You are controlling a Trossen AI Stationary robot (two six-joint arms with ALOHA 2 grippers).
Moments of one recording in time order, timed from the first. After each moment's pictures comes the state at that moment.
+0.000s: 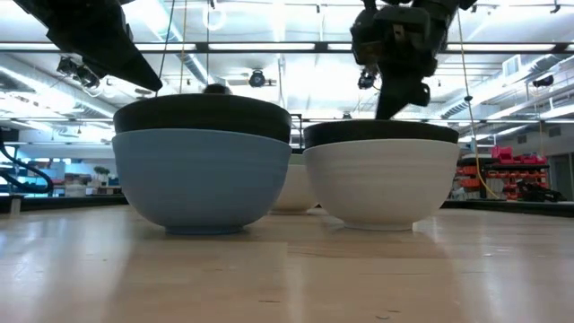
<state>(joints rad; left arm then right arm) -0.60 1.22 0.75 -0.42 -0.71 -0.69 0.04 1.46 1.08 -0.71 0.04 0.53</state>
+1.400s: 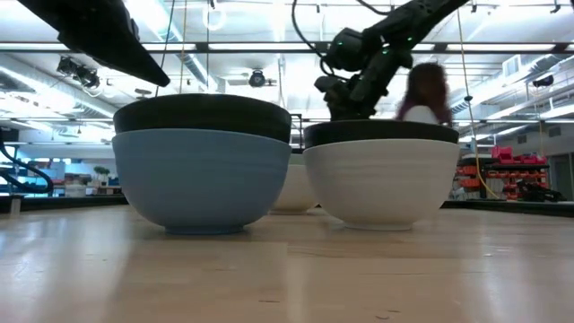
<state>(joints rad) -0.60 1.22 0.75 -0.41 -0.79 -0.54 -0.44 1.66 1.22 -0.53 -0.15 0.49</state>
